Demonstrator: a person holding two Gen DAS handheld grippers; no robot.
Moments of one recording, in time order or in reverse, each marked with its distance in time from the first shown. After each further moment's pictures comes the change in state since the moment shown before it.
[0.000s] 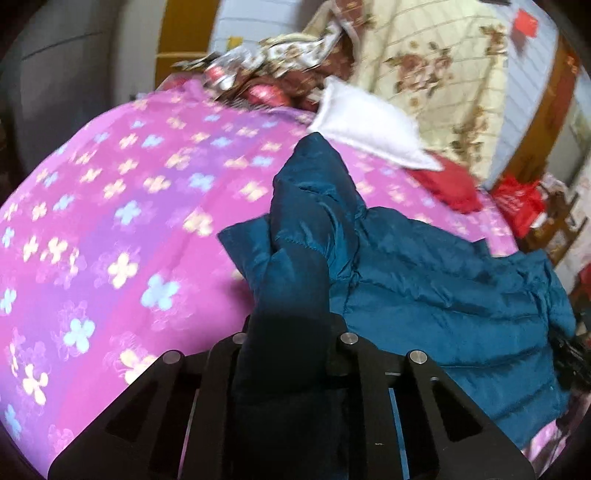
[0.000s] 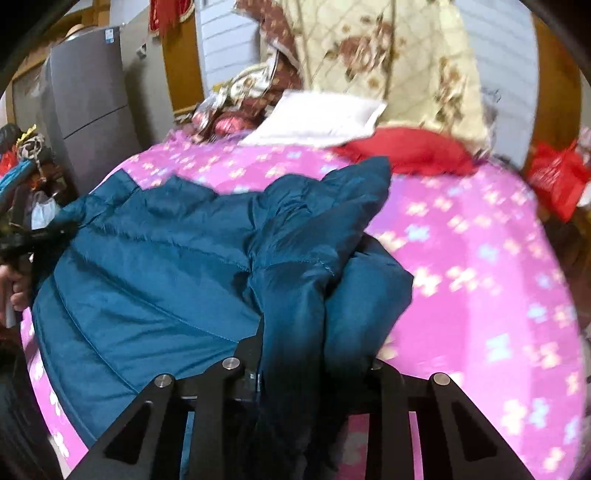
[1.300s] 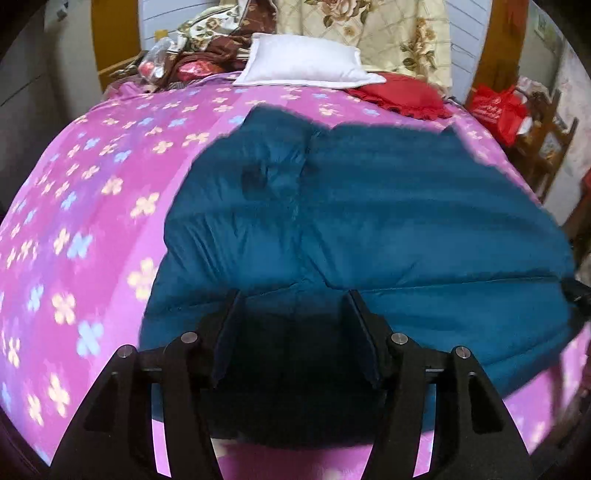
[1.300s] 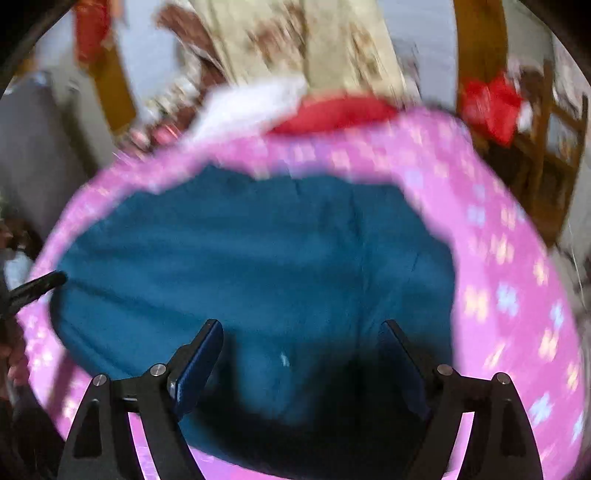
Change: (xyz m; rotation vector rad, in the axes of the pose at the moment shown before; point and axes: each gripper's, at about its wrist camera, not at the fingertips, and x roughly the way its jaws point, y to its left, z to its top) left arm 0.029 -0.119 -0.091 0.236 0.123 0.077; right arm -0.009 -0.014 -0.076 0.319 0.133 -0.131
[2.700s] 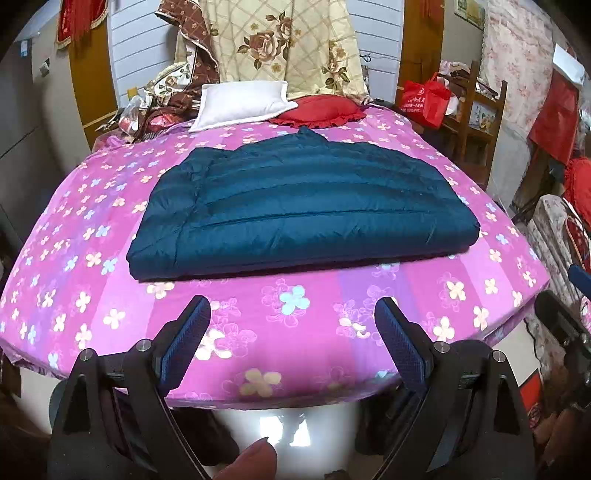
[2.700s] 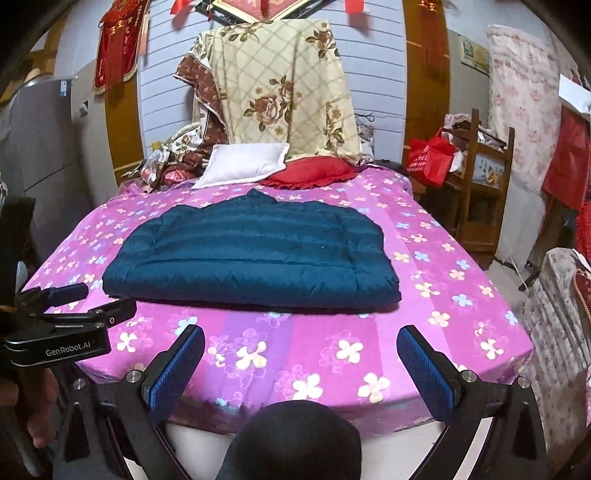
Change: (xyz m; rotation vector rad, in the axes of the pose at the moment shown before) left arm -0.197 -0.114 -0.123 0.155 -0.115 -0.081; right arm -0.229 0.091 -0.173 -0.038 -0.328 -0.151
